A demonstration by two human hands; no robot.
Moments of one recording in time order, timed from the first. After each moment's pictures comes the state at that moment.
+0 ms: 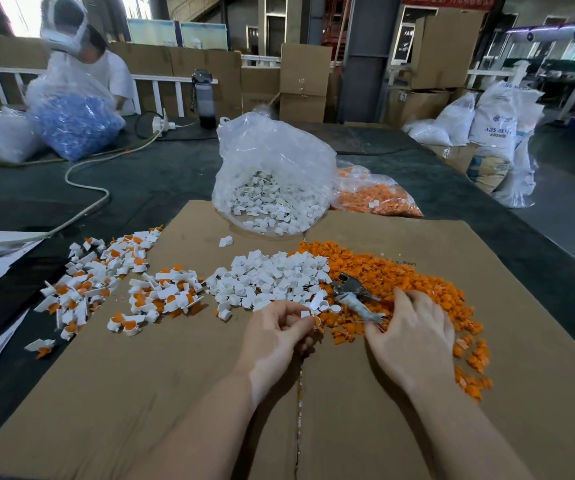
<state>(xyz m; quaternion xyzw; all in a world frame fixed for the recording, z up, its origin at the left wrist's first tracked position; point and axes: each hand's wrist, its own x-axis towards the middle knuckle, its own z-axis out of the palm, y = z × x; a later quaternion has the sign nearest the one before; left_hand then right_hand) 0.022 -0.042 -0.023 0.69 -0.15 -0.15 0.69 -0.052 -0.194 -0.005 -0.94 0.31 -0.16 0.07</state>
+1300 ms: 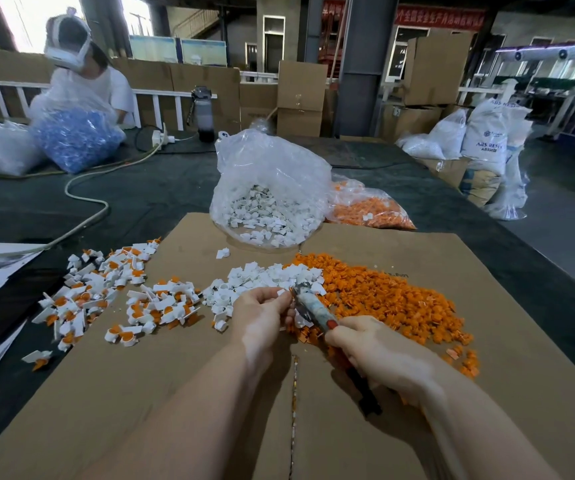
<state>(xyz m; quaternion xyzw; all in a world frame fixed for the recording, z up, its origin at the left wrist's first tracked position) 0.050 -0.055 0.001 0.61 0.00 -0.14 0.78 -0.055 -0.168 0.053 -0.83 0.16 0.13 0.52</state>
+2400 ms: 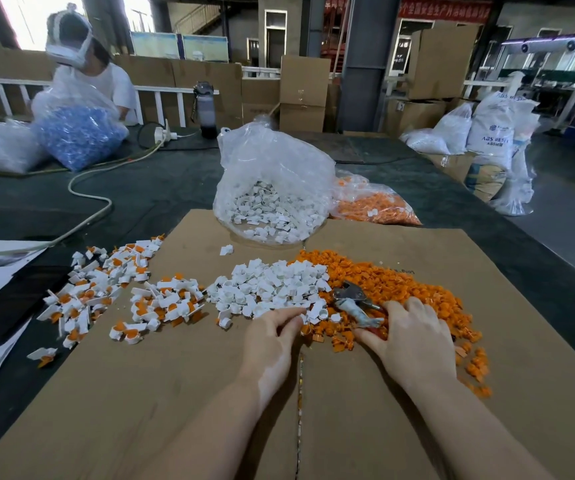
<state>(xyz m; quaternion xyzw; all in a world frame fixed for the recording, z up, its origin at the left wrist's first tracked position) 0.024 -0.042 -0.018 0.80 -0.15 -0.04 0.58 -0.049 -0.207 -0.002 -0.96 0.26 -0.11 -0.06</state>
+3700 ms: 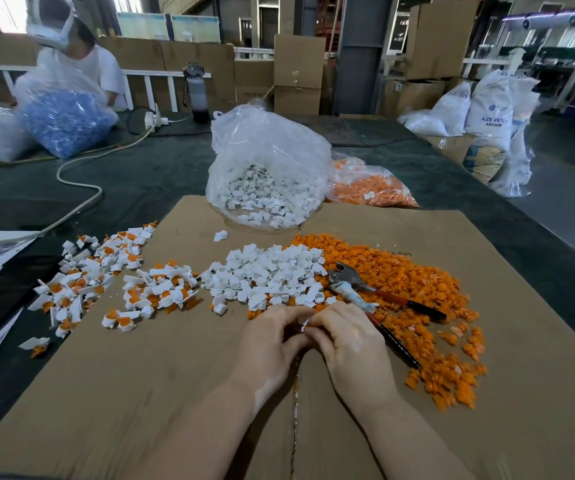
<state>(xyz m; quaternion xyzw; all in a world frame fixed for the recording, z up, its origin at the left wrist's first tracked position) 0.016 -0.034 -0.027 0.83 -0.31 0.00 0.46 -0.050 -0.149 -0.027 -0.92 0.01 -0.34 0.20</state>
